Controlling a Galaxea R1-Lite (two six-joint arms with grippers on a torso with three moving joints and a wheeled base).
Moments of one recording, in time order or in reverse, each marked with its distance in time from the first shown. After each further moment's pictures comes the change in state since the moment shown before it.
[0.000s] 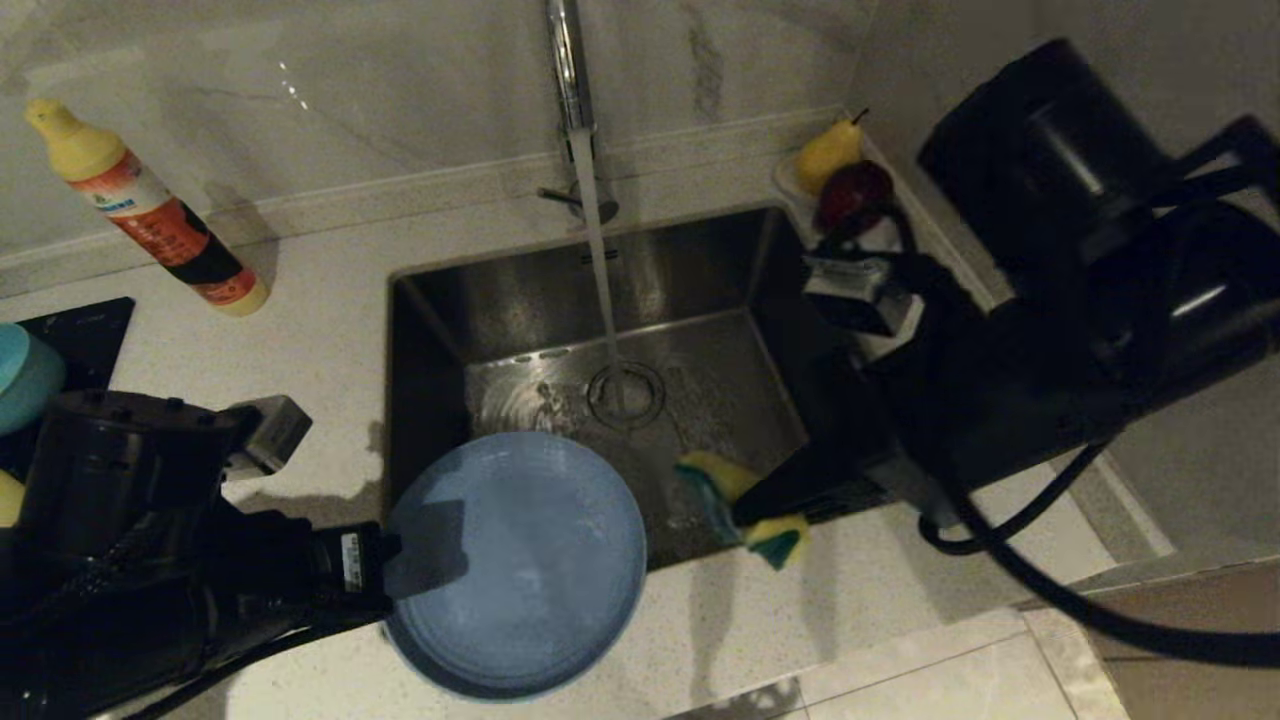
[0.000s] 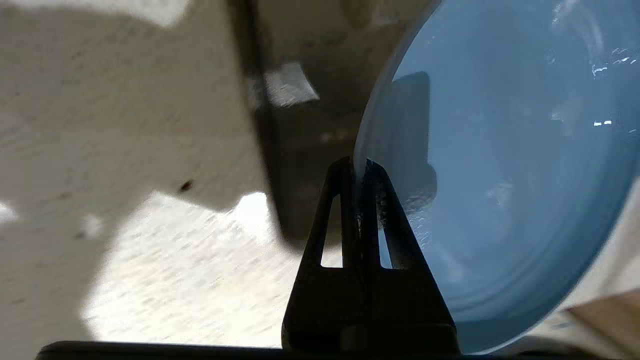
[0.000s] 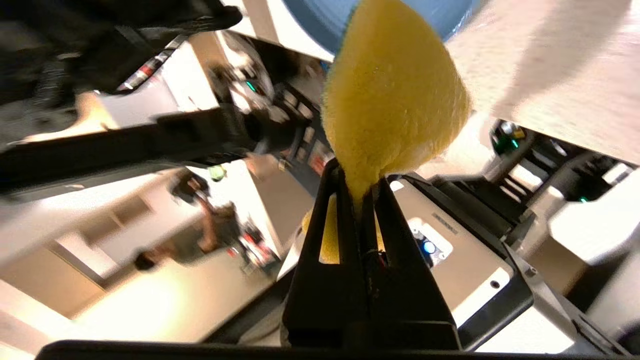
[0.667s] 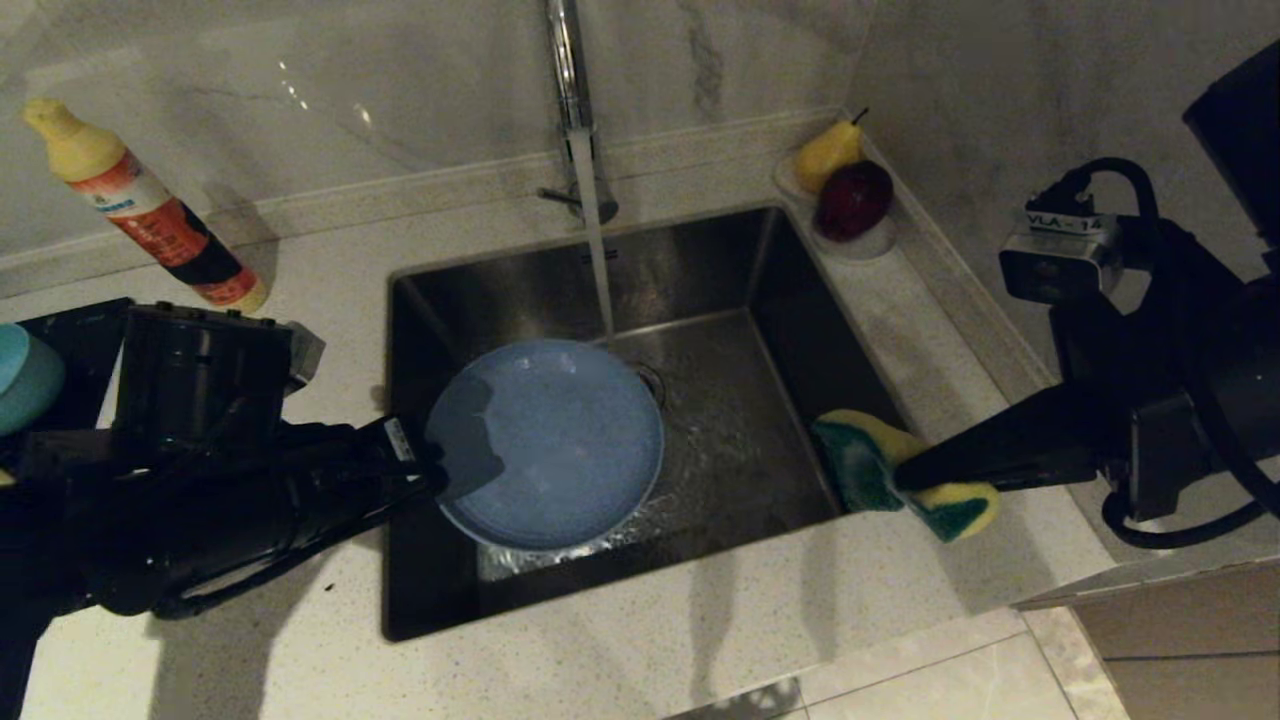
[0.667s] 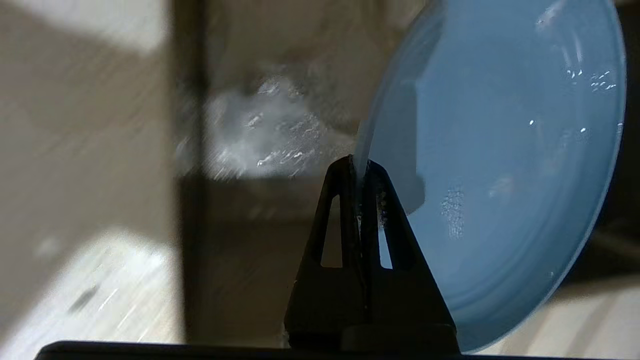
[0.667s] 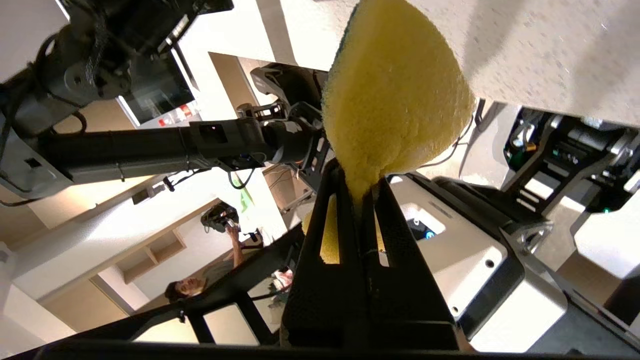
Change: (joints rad) left arm 0.042 0.155 -0.137 -0.167 -0.009 -0.205; right arm -0.205 -0.203 0.174 -0.006 0.116 -0.030
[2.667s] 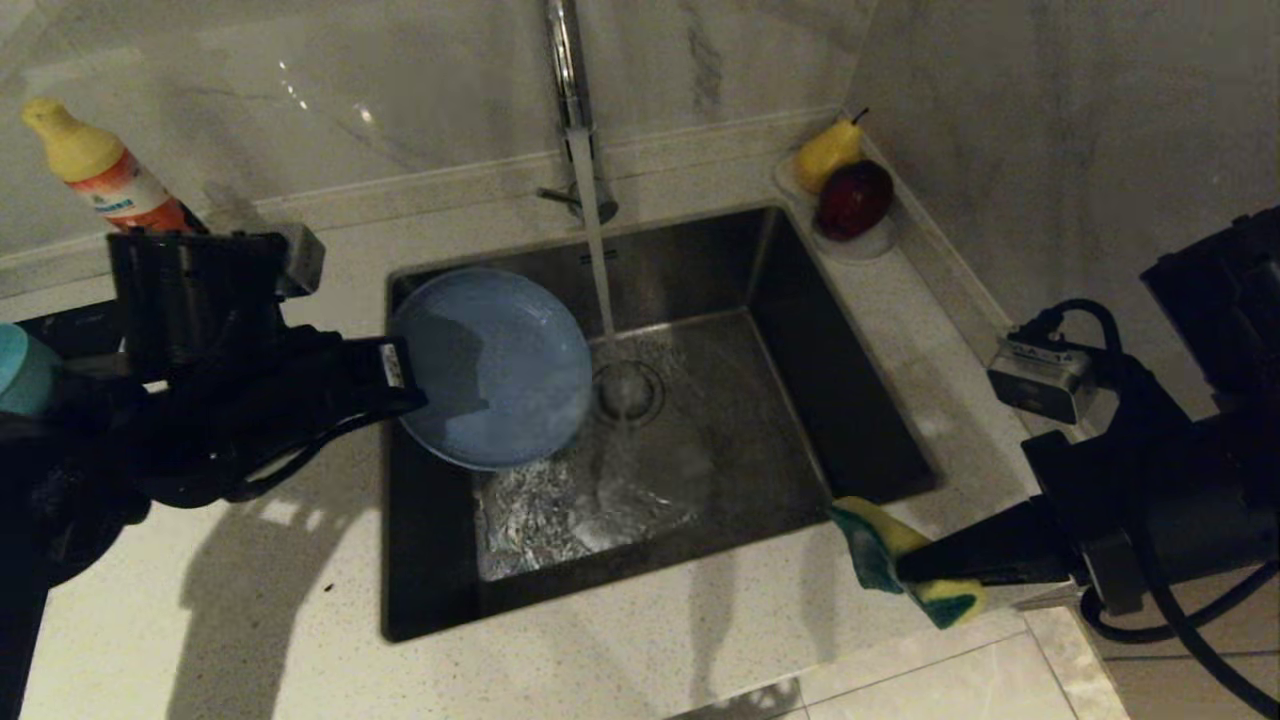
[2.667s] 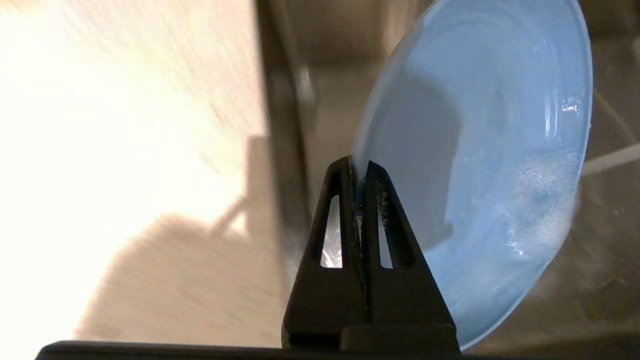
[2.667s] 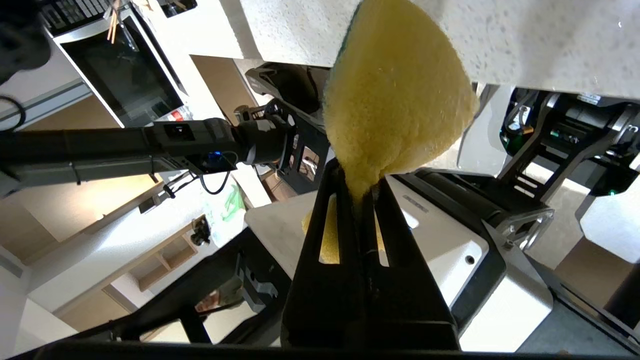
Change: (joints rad) left arm 0.105 0.075 -0.105 -0.215 0.161 0.487; right arm -0.063 -0.059 0.370 -0.255 0.033 -0.007
